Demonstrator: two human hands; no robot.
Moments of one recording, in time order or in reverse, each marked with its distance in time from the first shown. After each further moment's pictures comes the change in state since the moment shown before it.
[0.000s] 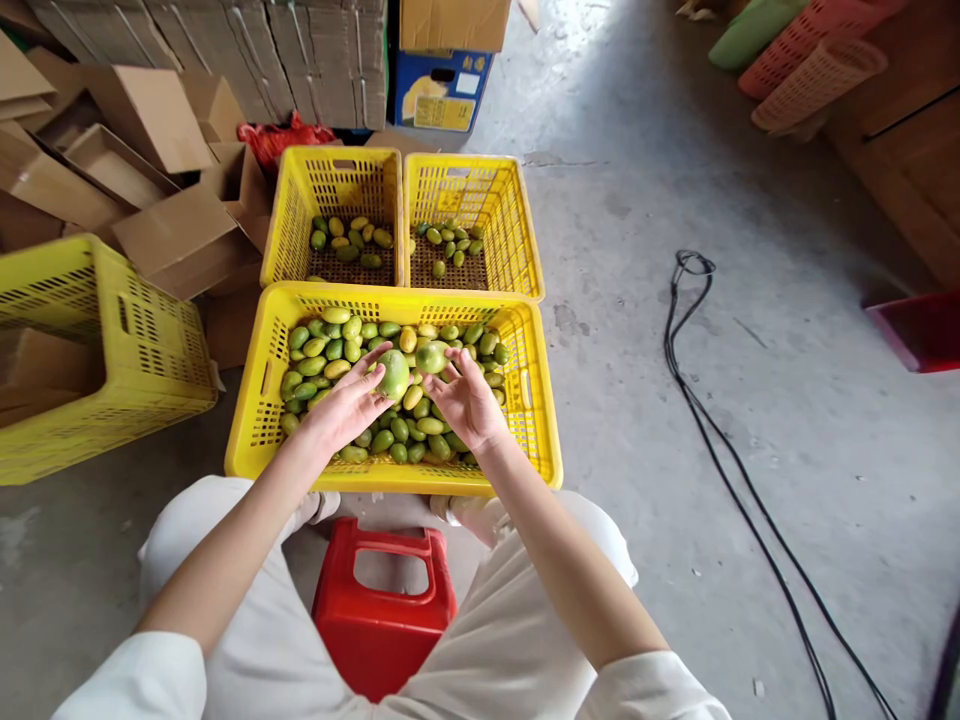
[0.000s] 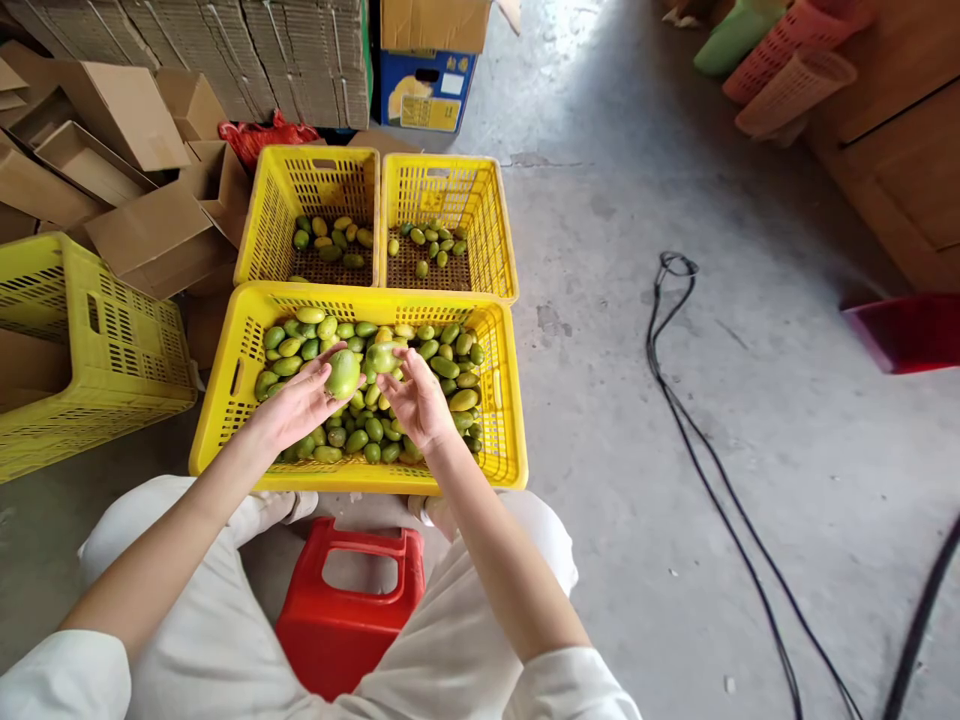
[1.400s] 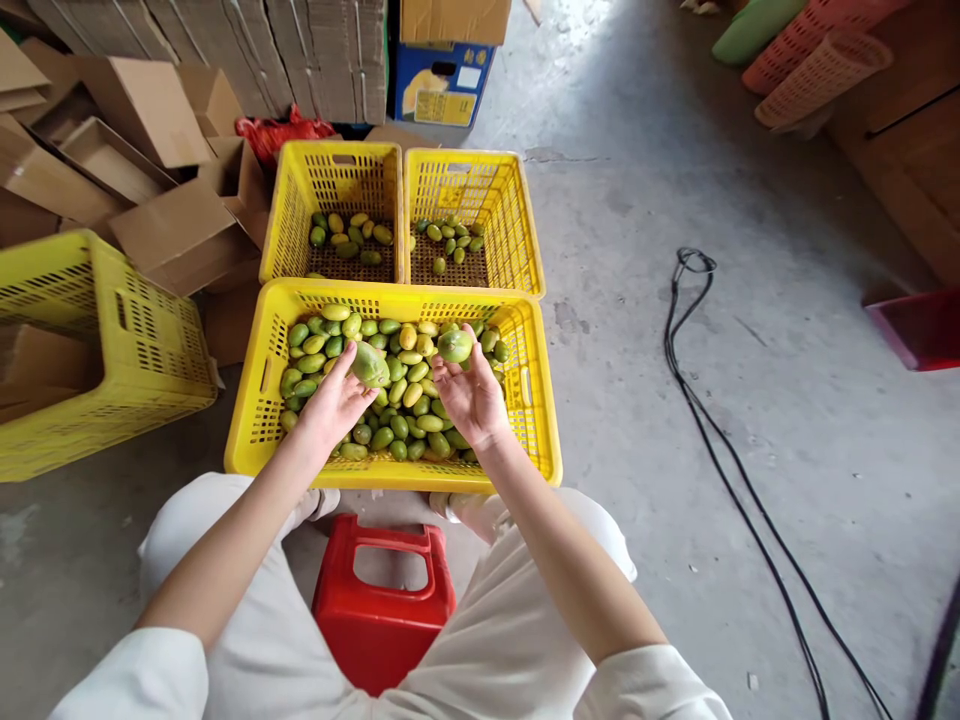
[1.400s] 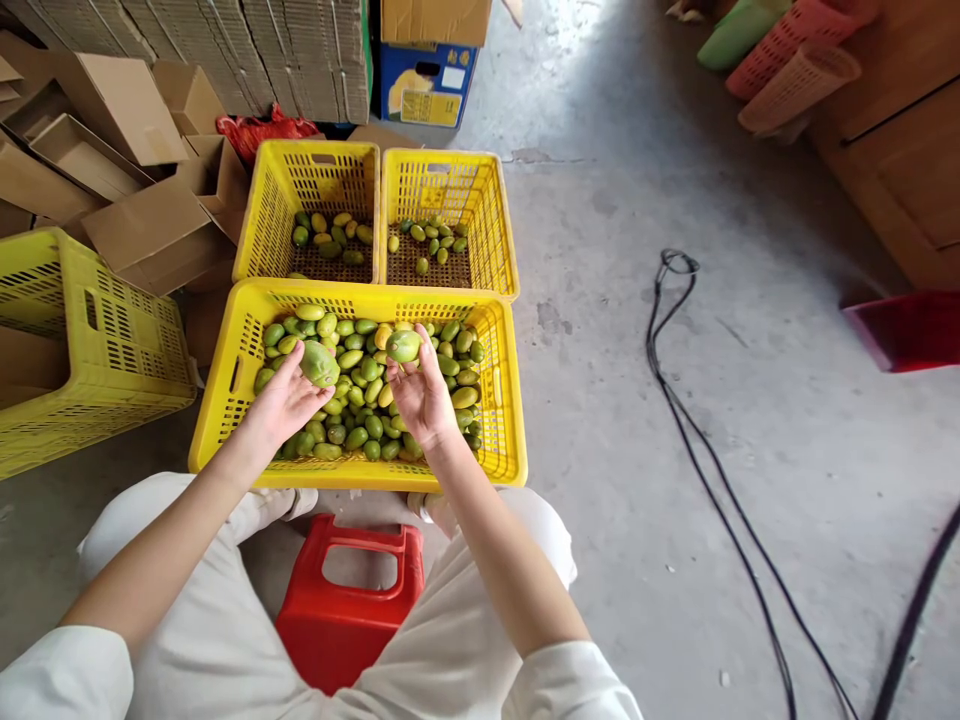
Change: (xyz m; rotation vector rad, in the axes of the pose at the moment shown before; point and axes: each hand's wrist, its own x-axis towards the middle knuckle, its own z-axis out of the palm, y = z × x) left_hand 0.009 0.000 -0.009 -0.100 0.213 0.078; right_hand -0.002 -0.008 0.006 -0.021 0.066 -0.049
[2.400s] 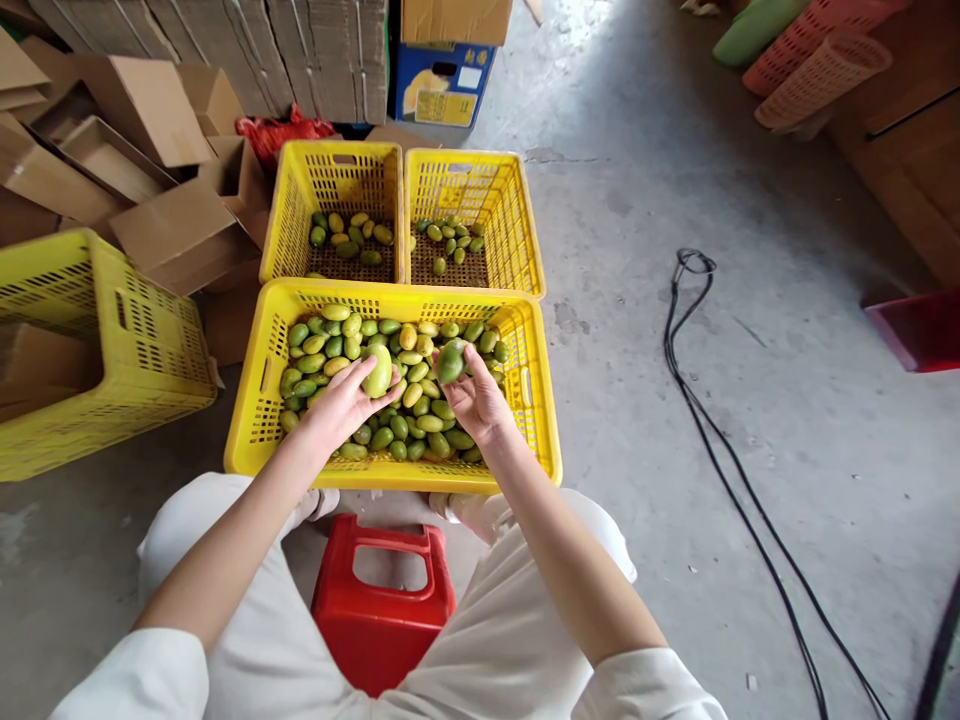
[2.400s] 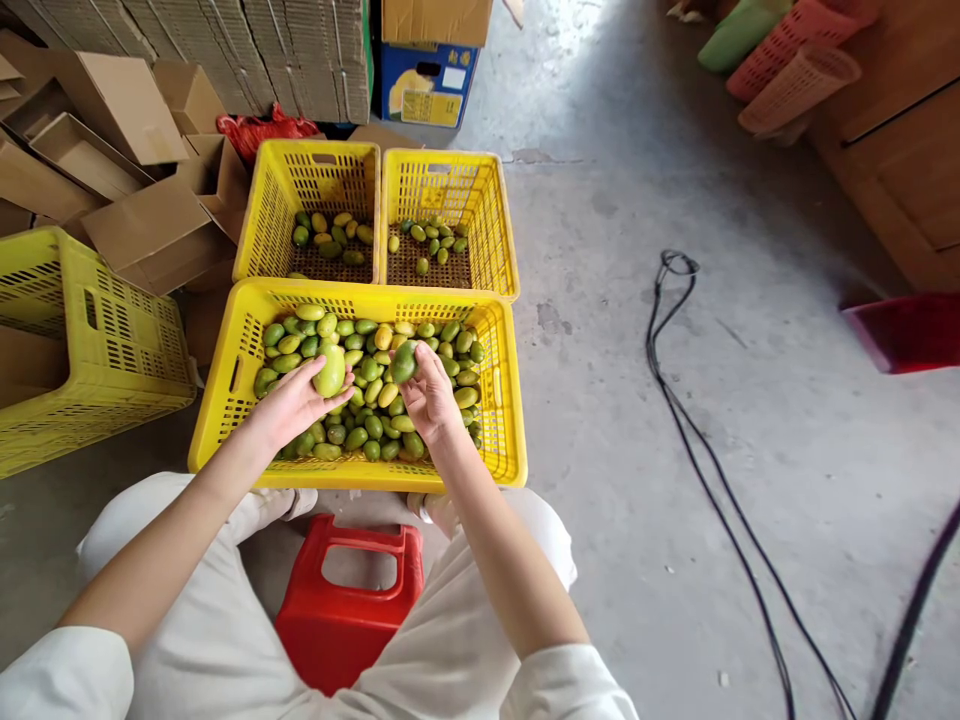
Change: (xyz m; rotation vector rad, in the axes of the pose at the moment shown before) left_hand -0.009 -0.004 0.006 0.109 -0.087 -0.036; right_hand 0.016 0.007 -0.021 -0.026 0.099 0.019
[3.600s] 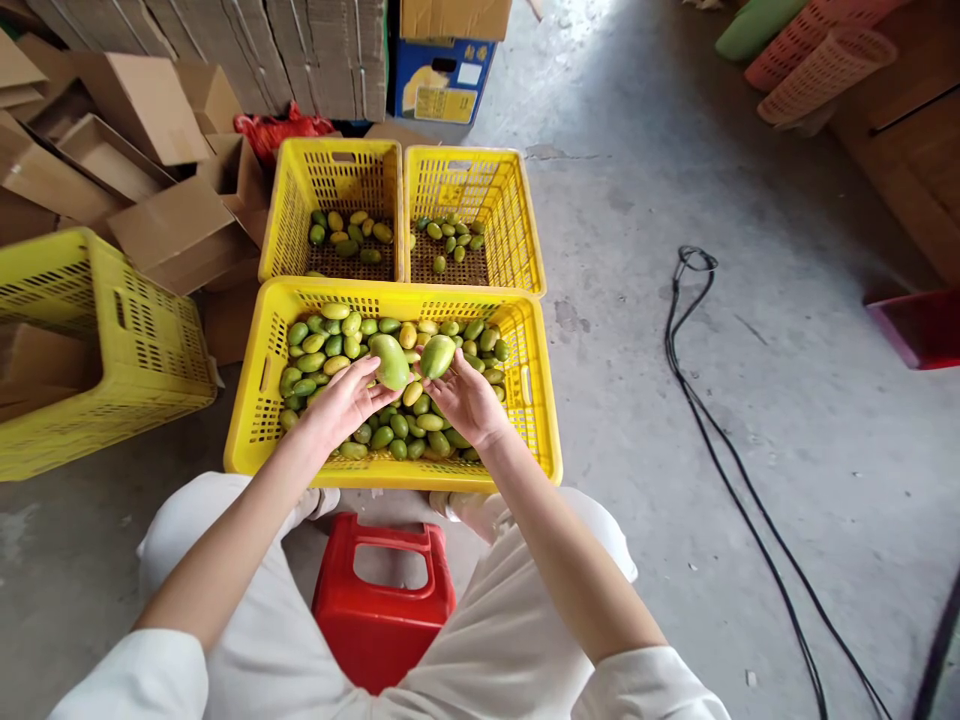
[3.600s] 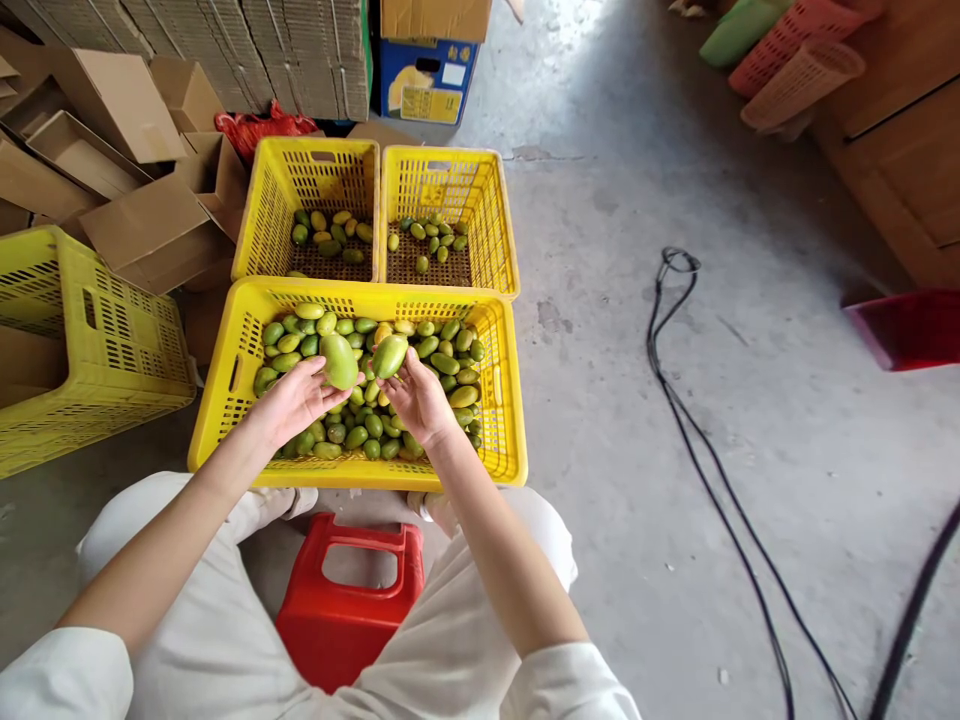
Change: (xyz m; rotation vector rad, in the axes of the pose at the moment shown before) left_hand -0.002 0.003 0.002 0.070 -0.044 -0.017; right_hand -0.012 -0.001 0.013 -0.100 -0.186 0.113
